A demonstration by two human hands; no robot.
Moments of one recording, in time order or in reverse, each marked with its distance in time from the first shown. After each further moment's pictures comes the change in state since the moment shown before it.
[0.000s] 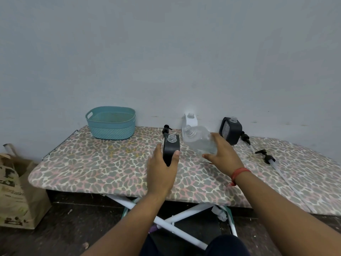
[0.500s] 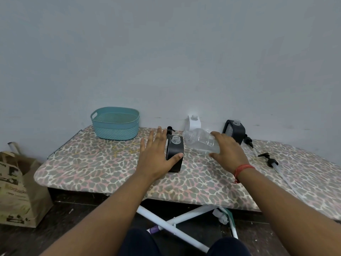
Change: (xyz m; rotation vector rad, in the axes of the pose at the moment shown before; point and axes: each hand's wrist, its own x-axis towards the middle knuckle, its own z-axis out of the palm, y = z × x) left_hand 0.057 -0.014 -0.040 0.630 -0.229 0.339; right_hand 0.010 -0.006 -0.011 -0.351 0.018 -0.080
